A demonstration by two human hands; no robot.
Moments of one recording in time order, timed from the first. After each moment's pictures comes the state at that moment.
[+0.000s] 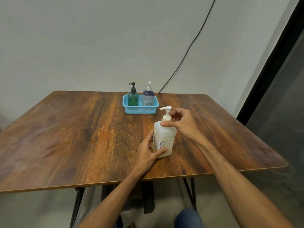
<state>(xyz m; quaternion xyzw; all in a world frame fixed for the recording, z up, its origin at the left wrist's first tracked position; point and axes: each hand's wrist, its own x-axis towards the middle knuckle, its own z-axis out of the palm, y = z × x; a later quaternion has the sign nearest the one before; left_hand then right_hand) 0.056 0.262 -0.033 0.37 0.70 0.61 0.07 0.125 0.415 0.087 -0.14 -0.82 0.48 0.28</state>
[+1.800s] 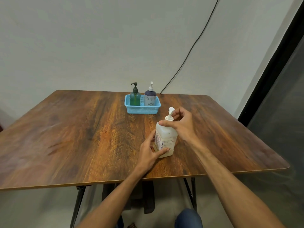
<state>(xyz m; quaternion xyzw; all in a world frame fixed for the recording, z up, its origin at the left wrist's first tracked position) 0.056 0.262 -0.033 0.37 0.70 0.60 0.07 0.120 0.400 0.078 -0.17 -0.77 0.50 0.35</state>
